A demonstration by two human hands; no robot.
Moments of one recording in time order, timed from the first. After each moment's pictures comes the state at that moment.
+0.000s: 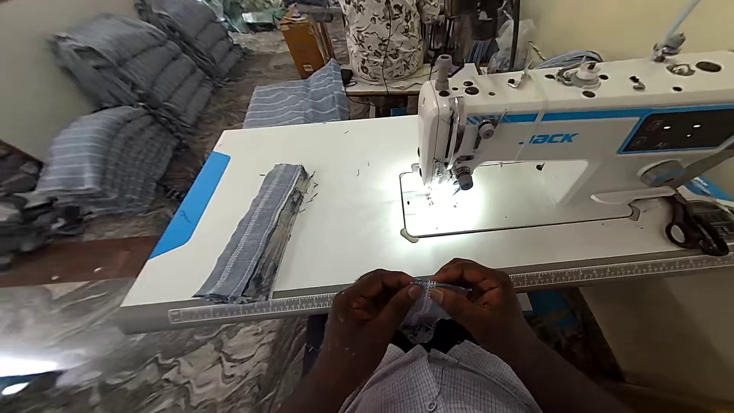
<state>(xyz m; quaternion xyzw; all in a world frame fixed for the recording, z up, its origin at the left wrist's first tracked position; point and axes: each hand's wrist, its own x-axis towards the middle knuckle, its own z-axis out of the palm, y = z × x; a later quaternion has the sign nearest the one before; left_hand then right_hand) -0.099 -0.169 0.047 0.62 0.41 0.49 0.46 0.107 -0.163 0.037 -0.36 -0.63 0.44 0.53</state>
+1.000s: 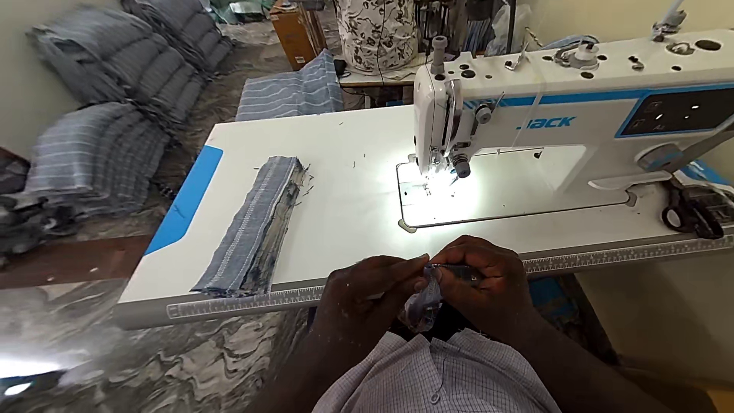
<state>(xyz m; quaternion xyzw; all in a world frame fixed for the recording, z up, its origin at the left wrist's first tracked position) -0.109 -0.155 0.069 0.78 0.34 0.43 0.30 0.109 -0.155 0.049 -0.36 -0.70 0.28 0.55</state>
